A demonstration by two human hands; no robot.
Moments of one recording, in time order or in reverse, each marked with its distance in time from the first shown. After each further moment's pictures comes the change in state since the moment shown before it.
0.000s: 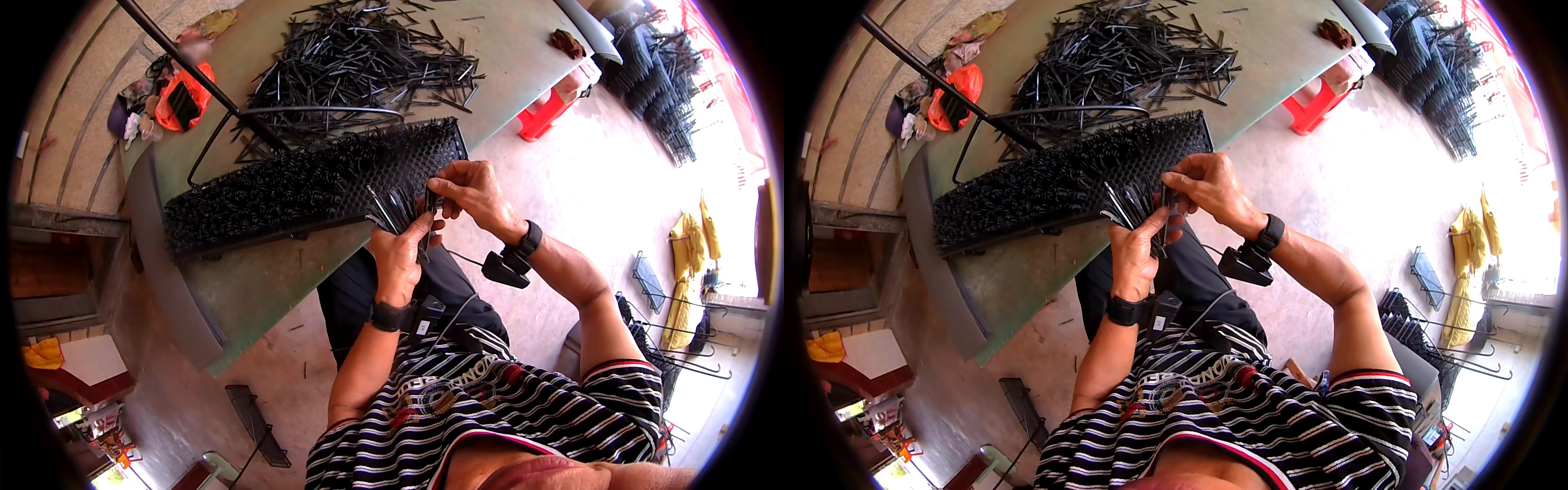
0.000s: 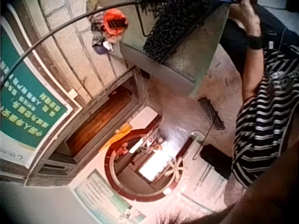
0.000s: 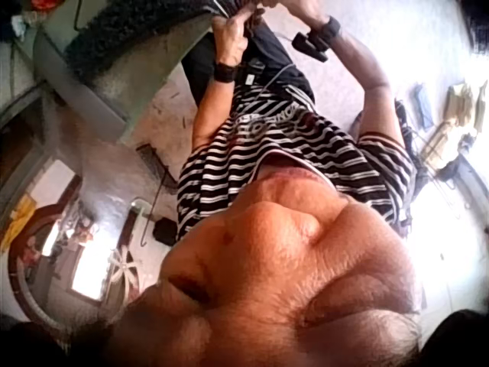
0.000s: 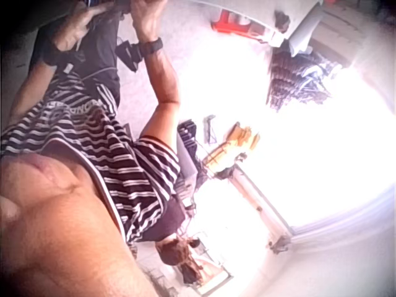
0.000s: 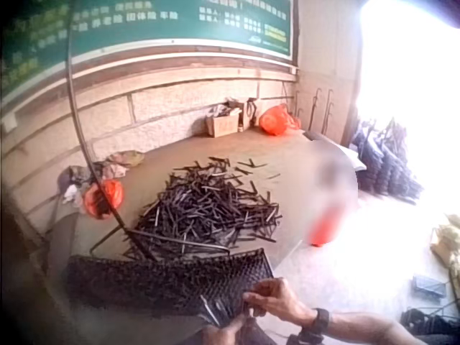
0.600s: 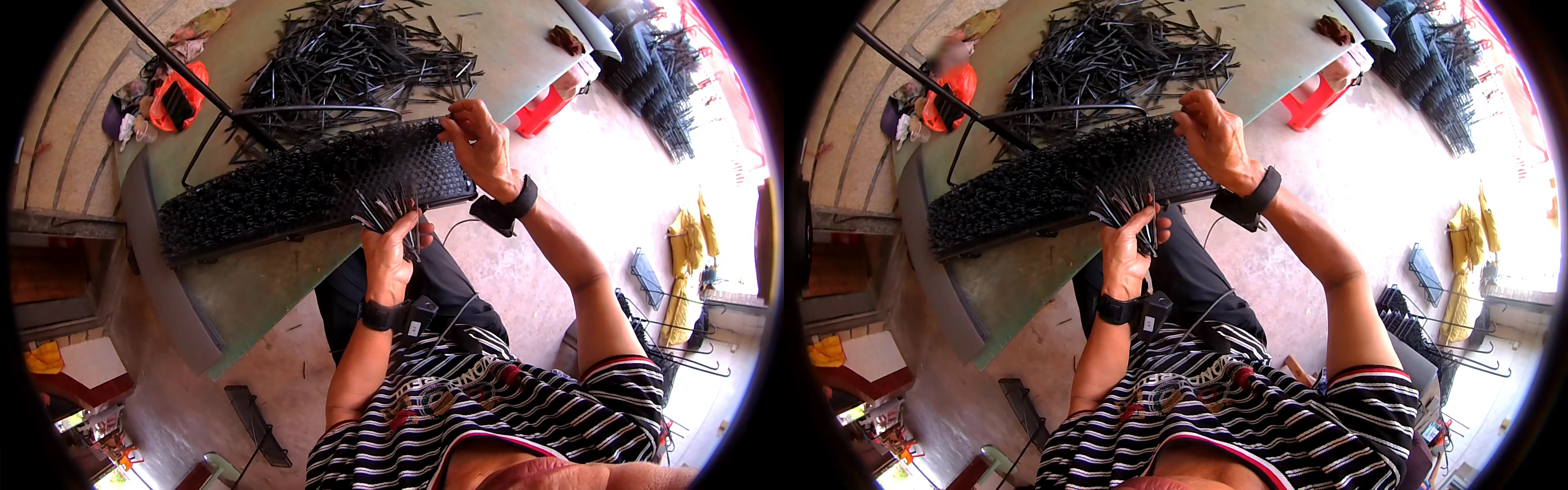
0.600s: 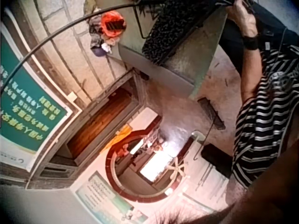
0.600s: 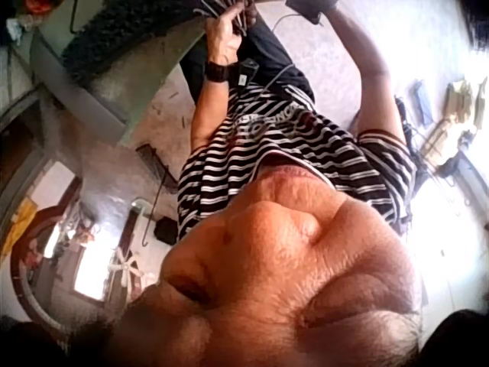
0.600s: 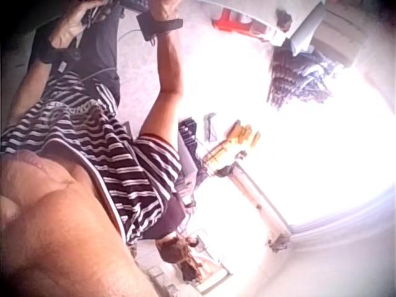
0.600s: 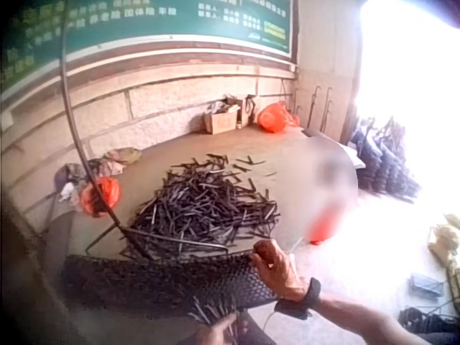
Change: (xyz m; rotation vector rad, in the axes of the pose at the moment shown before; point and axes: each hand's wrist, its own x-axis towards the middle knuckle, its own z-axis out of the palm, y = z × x) left_hand 0.011 0.004 -0.012 -0.049 0.063 -0.105; right_hand 0.049 -0.008 -0.014 -0.345 0.375 -0.698
